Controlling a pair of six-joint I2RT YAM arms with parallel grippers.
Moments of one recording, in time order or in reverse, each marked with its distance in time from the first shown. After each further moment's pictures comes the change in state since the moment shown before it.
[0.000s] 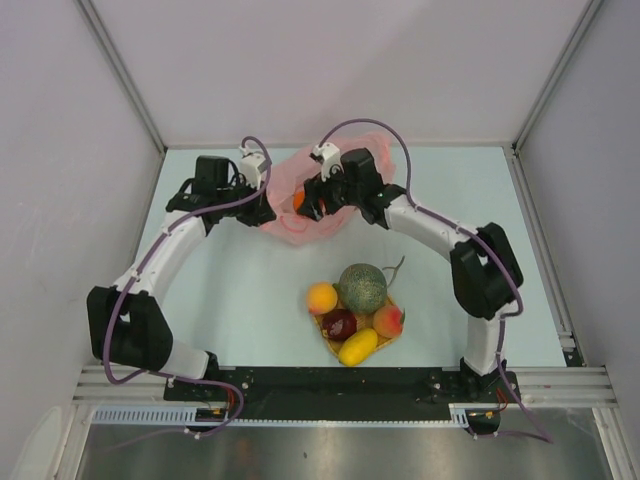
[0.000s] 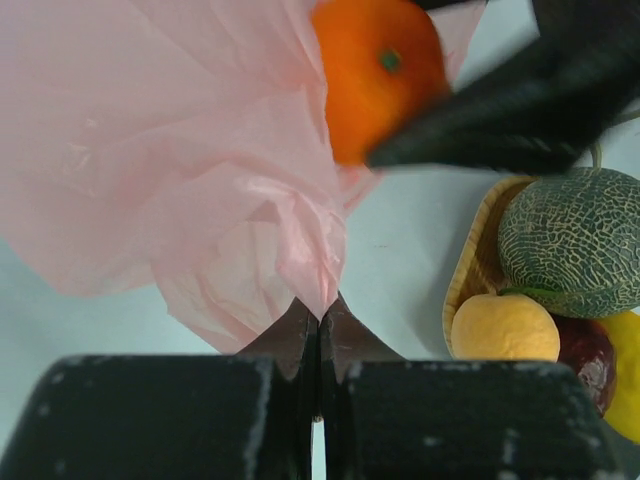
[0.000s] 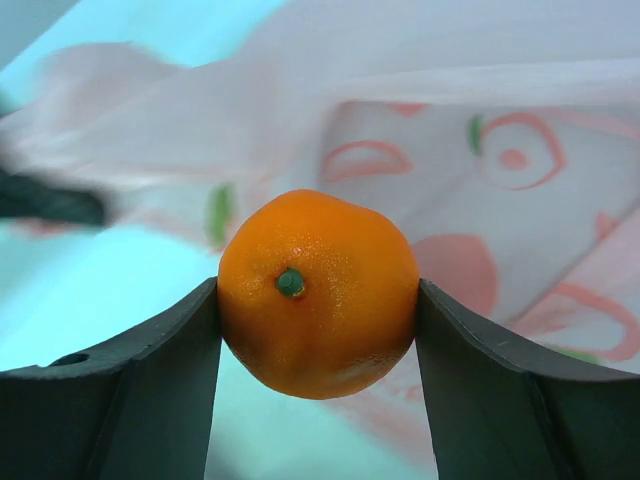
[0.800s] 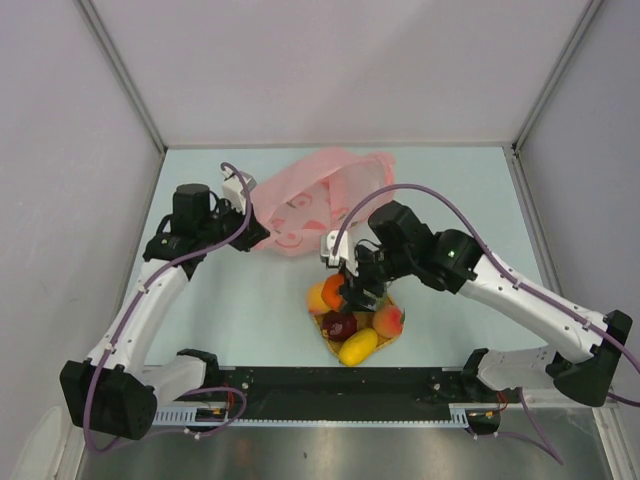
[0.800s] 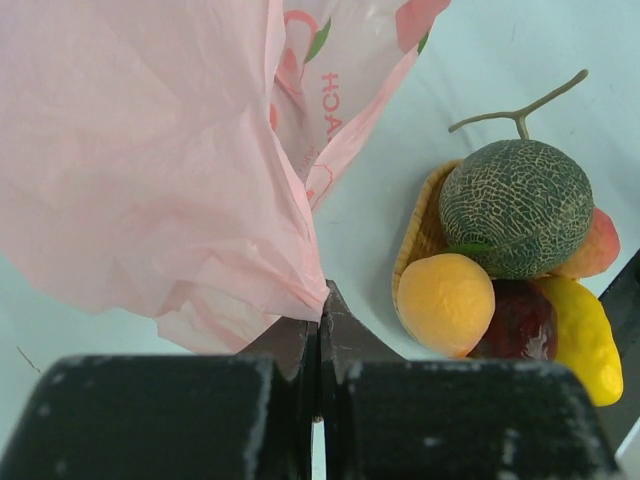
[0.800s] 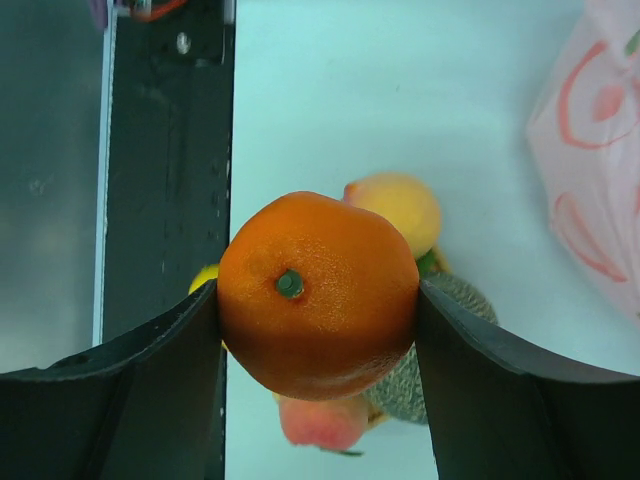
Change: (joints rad) left arm 0.002 -0.351 -0.223 0.046 0.026 -0.070; right arm 0.328 -0.713 -0.230 -0.730 -0.111 -0.509
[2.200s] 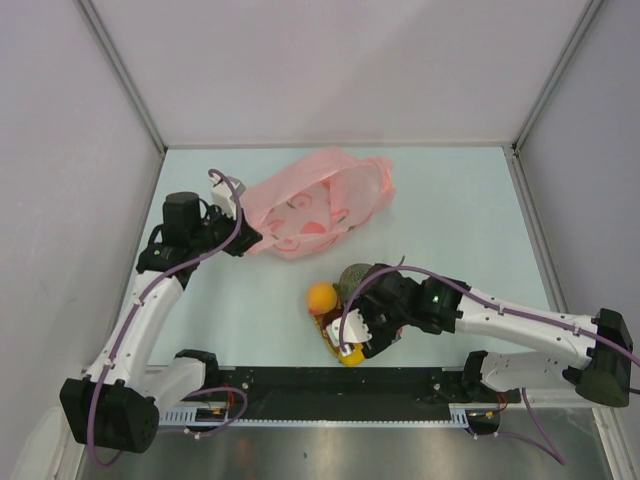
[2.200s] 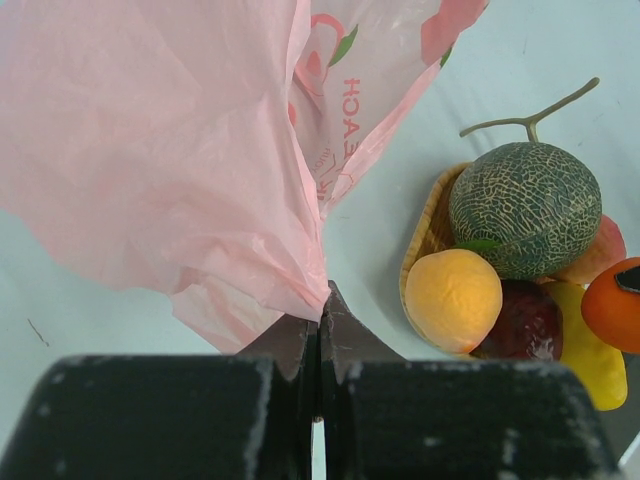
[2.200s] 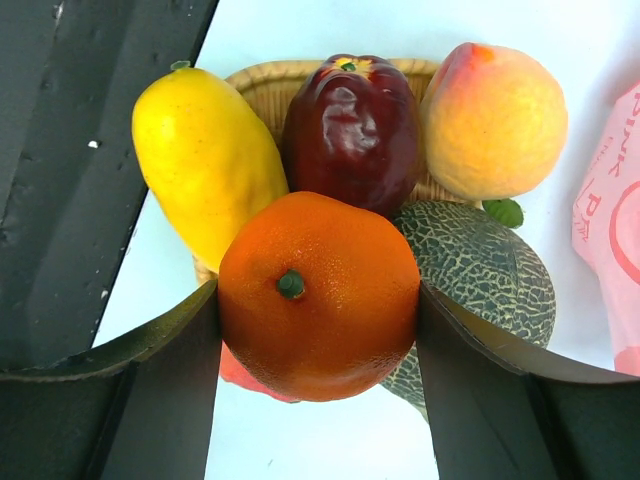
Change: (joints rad) left arm 0.060 -0.076 -0.070 0.005 0.011 -0.016; right arm 0.202 -0.110 -0.394 0.002 0.275 -0.499
